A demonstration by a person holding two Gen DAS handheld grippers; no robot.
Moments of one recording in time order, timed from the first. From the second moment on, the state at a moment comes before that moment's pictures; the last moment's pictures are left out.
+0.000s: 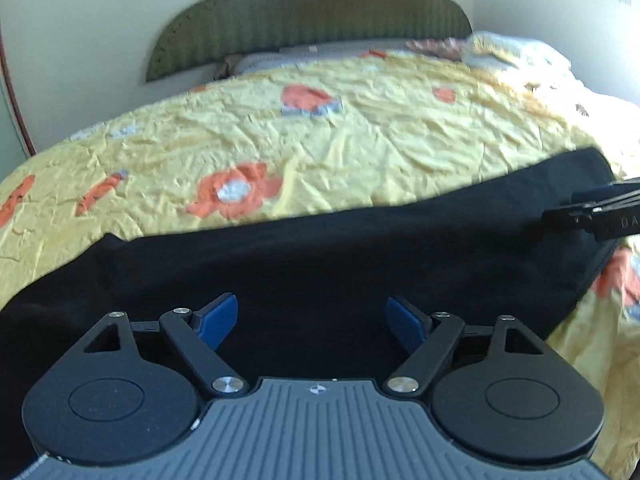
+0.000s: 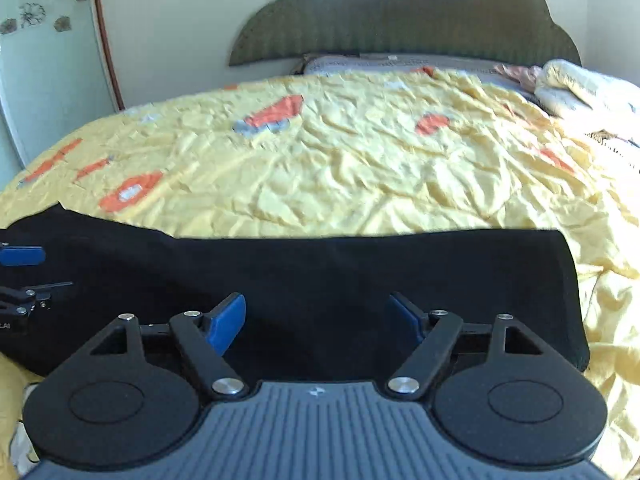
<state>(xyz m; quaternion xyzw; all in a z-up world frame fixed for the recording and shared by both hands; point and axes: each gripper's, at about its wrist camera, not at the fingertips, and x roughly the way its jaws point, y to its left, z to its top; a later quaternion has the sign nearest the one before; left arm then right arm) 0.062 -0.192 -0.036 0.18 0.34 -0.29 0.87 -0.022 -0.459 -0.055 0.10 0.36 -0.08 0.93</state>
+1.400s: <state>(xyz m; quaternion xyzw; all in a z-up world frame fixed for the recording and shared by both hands) 0.055 -0.033 0.003 0.13 0.25 -0.12 0.95 0.182 -0.214 -0.010 -0.04 0.29 0.24 0.93</state>
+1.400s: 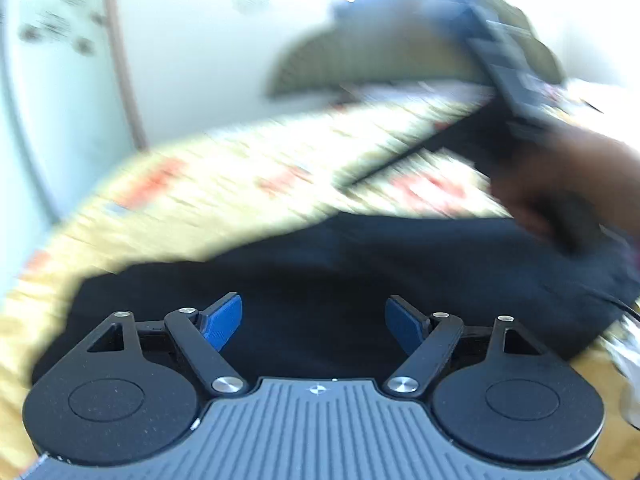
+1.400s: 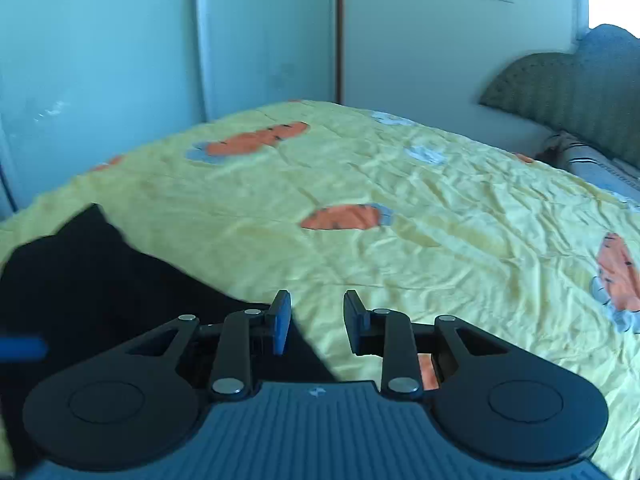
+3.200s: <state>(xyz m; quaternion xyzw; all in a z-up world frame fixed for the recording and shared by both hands) 0.061 0.101 0.046 -0.04 0.27 0.11 0.96 0.050 -0.217 -0.016 -0.01 0.28 0.17 0.95</state>
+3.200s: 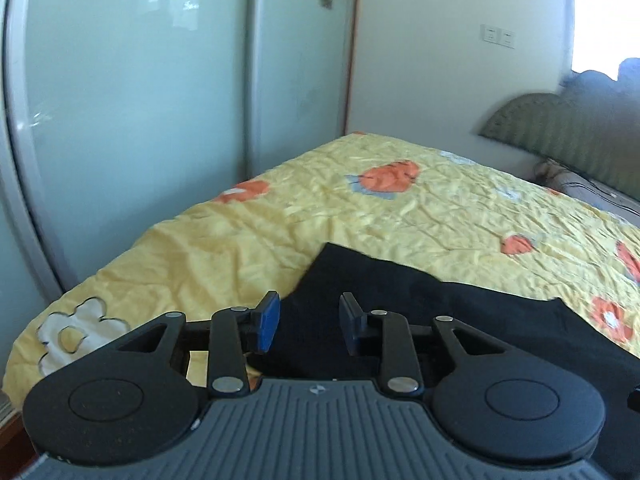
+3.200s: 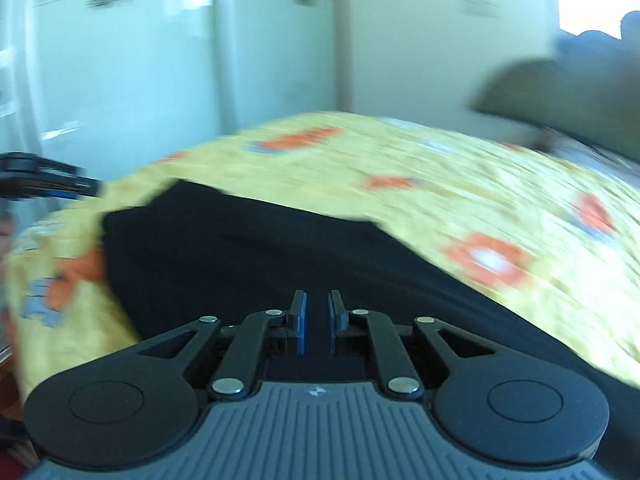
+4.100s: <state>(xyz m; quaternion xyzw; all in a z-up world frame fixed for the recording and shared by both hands) 0.059 -0.192 -0.041 0.14 0.34 -0.18 0.91 -0.041 -0.394 -0.064 0.06 0.31 -0.09 0.95</state>
